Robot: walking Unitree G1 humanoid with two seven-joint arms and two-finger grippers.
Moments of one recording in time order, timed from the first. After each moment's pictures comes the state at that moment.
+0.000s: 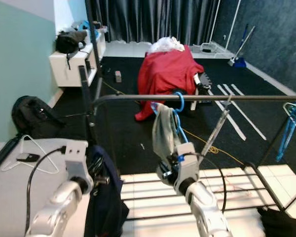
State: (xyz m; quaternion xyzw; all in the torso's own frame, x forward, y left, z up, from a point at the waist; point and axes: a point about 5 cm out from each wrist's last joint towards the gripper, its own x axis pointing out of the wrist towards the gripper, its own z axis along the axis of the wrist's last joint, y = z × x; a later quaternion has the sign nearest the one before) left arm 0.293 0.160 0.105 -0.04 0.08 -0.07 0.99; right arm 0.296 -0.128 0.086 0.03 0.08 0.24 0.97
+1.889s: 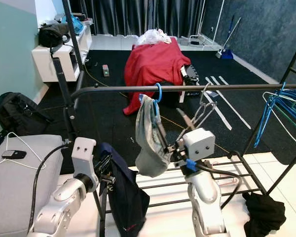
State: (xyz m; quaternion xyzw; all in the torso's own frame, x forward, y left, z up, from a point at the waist) left arm 0.295 0.142 0.112 -0.02 0.05 -0.15 0.99; right arm 0.287 -0.144 0.193 -0.03 -0.28 0.09 0.96
